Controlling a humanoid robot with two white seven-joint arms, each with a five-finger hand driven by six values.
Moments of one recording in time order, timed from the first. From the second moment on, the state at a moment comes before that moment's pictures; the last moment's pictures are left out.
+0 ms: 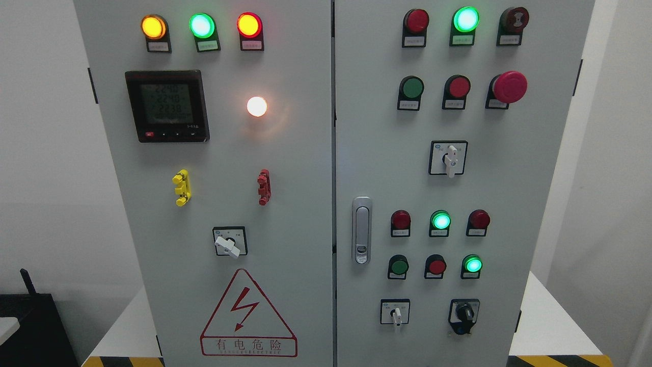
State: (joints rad) left arm -0.05 -0.04 0.00 0.00 0.12 -0.12 -0.14; right arm 0.23 0.04 0.15 -2.01 -0.08 0.03 0.06
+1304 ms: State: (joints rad) left arm -0.05 -0.04 0.00 0.00 0.12 -0.12 -0.14; right arm 0.07 0.06 0.22 -1.97 0.89 -0.02 -0.25
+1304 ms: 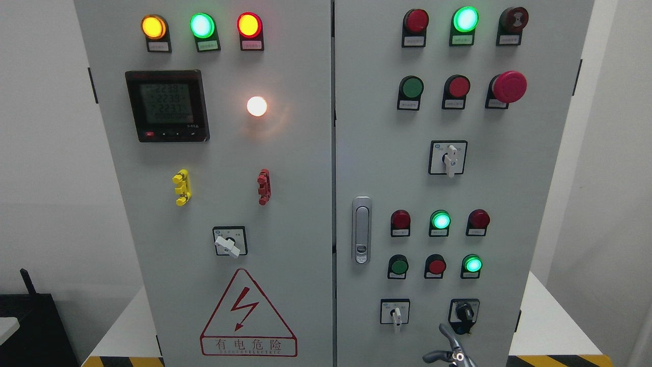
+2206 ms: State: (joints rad) left arm -0.05 -0.04 0.00 0.00 0.12 -0.12 -0.14; right arm -0.21 0.11 0.30 -1.79 1.30 0.10 -0.19
